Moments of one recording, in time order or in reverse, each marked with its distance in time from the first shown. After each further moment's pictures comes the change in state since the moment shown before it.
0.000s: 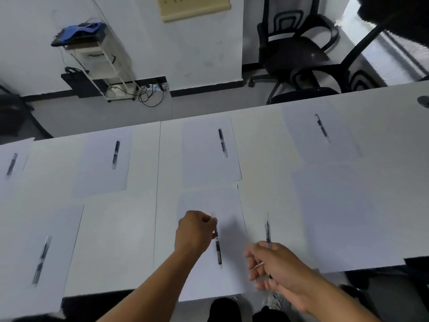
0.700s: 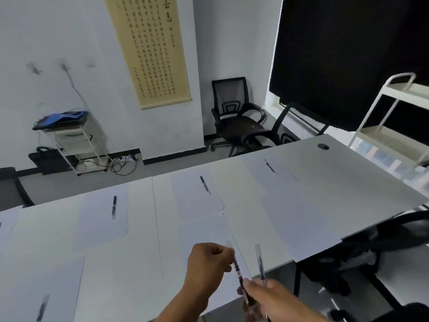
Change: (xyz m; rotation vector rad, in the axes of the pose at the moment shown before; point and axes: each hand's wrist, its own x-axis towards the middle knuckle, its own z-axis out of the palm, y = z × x) left_hand -0.172 -0.020 -0.076 -0.274 -0.218 0.365; right_hand -0.139 0.075 0.094 0.002 0.086 -0.213
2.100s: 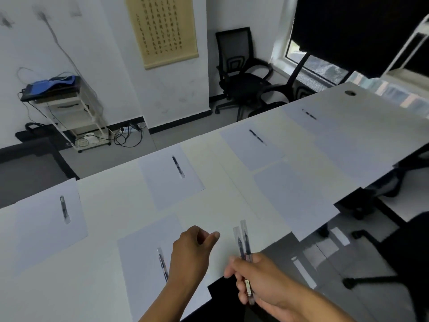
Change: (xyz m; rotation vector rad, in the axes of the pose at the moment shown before) left_hand 0.014 -0.208 -0.361 0.300 0.036 0.084; right_hand 0.051 0.020 0.418 0.122 0.090 -0.007
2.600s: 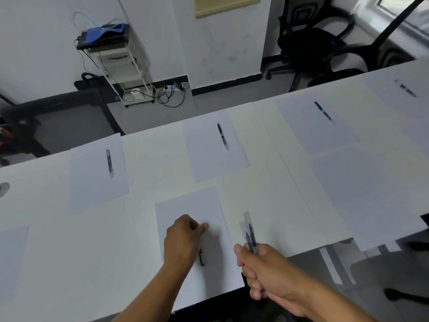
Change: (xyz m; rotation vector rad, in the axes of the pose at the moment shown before) left_hand 0.055 -0.116 -0.036 0.162 0.178 -0.347; right_hand 0.074 -0.009 0.044 -0.159 -0.219 0.145
